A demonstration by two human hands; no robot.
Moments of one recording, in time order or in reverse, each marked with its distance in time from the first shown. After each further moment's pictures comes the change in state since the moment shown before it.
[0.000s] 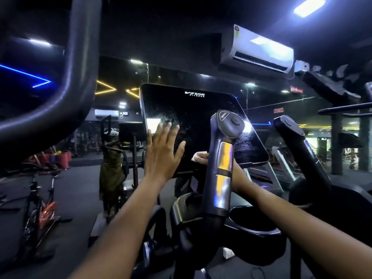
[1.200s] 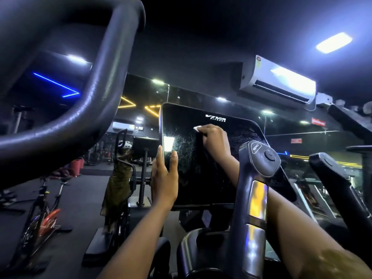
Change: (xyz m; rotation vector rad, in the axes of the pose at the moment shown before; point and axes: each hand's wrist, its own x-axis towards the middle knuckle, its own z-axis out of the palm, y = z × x) left_hand 0.009 -0.013 0.017 -0.911 0.173 -0.591; right_hand 0.175 0.001 0.012 0.212 0.253 0.196
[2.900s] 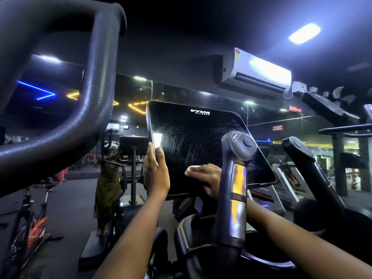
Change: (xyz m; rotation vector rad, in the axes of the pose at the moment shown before) left_hand -0.003 0.010 -0.004 0.099 0.050 -0.034; right_hand -0.142 0.013 -0.036 0.085 -0.246 -0.312
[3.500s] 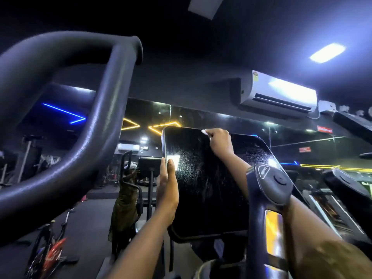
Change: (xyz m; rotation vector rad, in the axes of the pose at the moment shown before) left_hand 0.031 0.023 0.001 -0.145 -0.106 -0.108; right_hand 0.194 0.077 -0.008 -0.007 0.343 0.456
